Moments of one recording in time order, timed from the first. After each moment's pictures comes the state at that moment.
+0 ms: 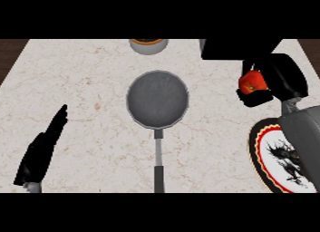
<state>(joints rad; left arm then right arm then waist) 0.07 0.22 -0.02 -1.60 -0.17 0.01 0.14 -0.57 -0.45 0.19 -1.27 0.79 -0.03 0.09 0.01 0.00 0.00</state>
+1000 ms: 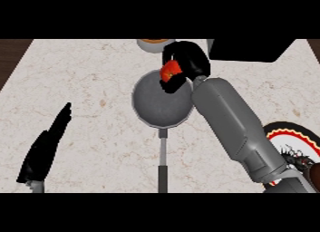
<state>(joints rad) 0.06 0.20 -0.02 -1.62 -0.19 -0.01 0.14 -1.02 -0.02 0.17 -0.65 0.72 -0.16 0.07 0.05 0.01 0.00</state>
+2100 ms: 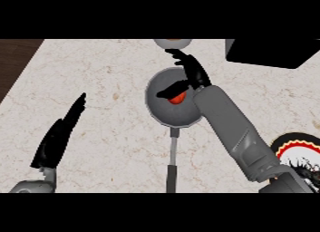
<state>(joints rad) -0.04 0.19 -0.06 -1.59 -0.21 -0.04 0.16 -1.05 0.00 0.11 -0.37 0.22 -0.22 -0.09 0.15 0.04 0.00</state>
